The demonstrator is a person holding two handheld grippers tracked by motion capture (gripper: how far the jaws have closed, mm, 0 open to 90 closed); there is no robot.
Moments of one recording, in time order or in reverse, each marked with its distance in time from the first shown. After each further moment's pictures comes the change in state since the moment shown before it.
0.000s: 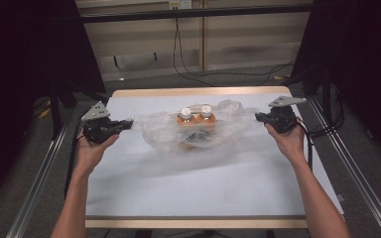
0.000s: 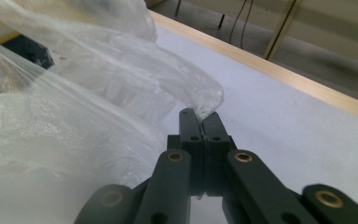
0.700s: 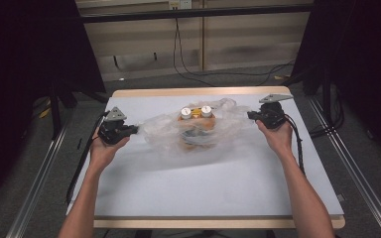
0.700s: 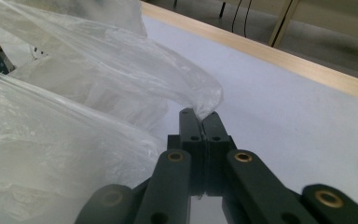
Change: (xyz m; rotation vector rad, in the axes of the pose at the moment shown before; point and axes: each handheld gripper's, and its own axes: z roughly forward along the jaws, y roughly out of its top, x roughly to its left) left arm 0.001 -0.017 0.051 0.172 0.060 0.016; right arm -0.001 0.002 0.041 0.043 0.001 0.051
